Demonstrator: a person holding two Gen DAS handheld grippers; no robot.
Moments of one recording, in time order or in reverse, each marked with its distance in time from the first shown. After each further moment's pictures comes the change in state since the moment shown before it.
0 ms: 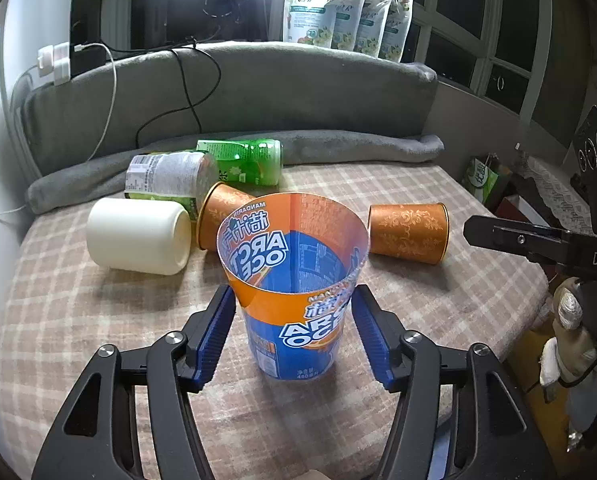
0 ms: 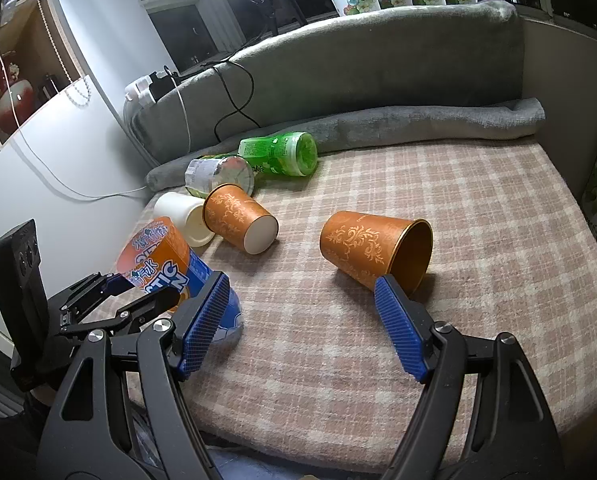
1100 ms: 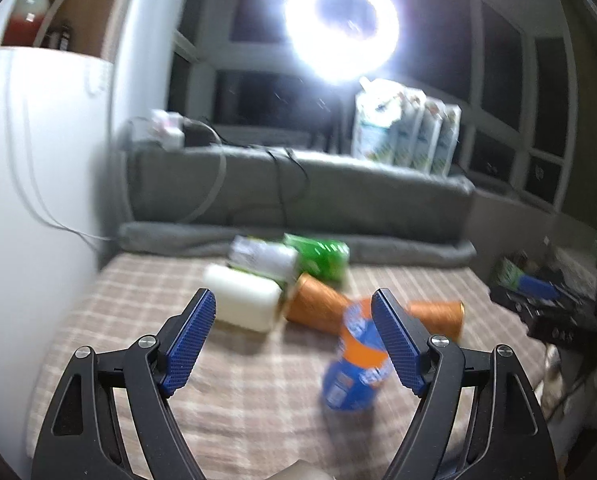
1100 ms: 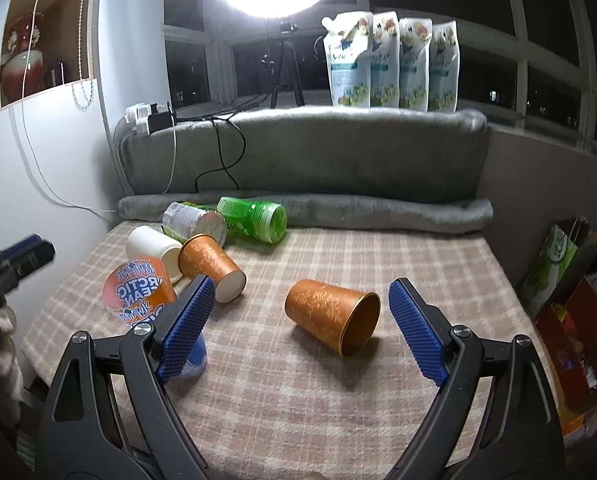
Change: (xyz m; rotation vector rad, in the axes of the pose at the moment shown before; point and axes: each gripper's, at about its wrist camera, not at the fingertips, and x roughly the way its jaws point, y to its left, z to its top) left arm -0.104 0.034 -0.010 -0.158 -0.370 0.187; right arm -0.043 0.037 -0.008 -0.193 -0.290 -0.222
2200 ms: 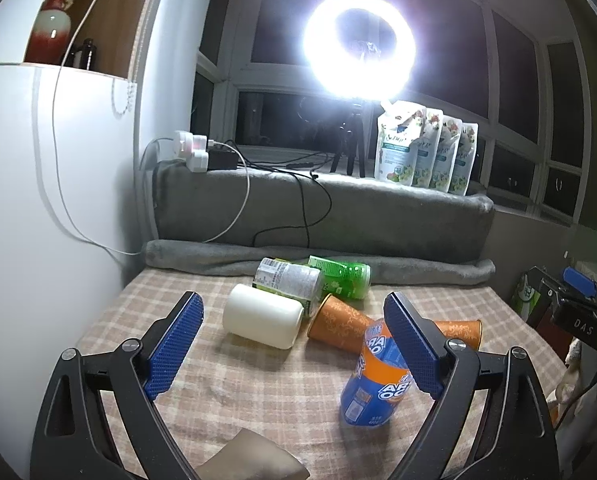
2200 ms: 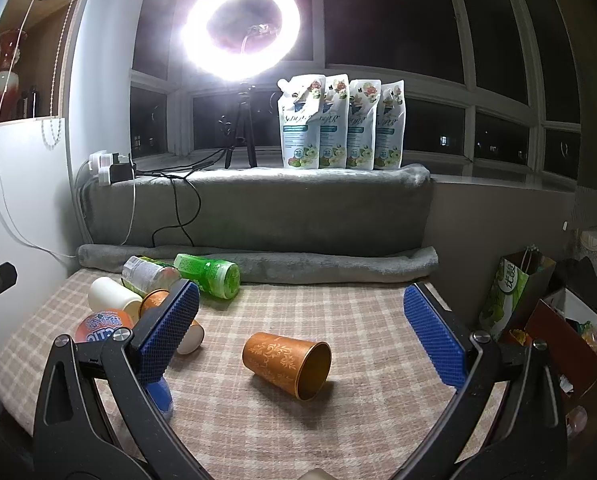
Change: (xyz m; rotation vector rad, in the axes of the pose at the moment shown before) left arm -0.009 0.000 0.002 0.005 -0.057 0.076; right arm -0.024 0.000 0.010 0.008 -0.196 -0.187
